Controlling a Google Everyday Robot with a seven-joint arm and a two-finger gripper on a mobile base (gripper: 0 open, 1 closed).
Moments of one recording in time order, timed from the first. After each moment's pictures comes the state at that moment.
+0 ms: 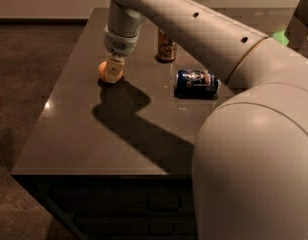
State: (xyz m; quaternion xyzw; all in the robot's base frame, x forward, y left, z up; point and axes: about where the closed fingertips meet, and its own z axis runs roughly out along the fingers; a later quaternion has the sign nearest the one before) arm 0.673 0.113 0.864 -0.69 0.70 0.05 0.19
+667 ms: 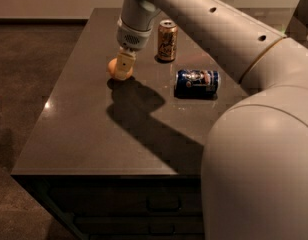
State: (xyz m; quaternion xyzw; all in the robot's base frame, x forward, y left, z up) arm 0.673 0.082 0.877 -0.67 0.71 0.06 0.19
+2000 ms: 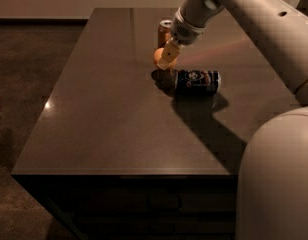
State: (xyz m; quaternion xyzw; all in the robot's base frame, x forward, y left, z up) arm 0.707 -0.054 0.888 -0.52 0.82 0.07 0.23
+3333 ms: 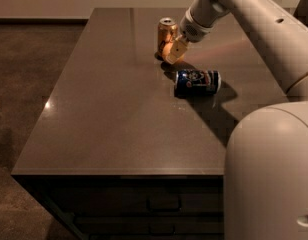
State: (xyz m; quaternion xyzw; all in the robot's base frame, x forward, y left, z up) arm 0.753 -0.089 0.878 -0.49 0.83 0.05 0.26
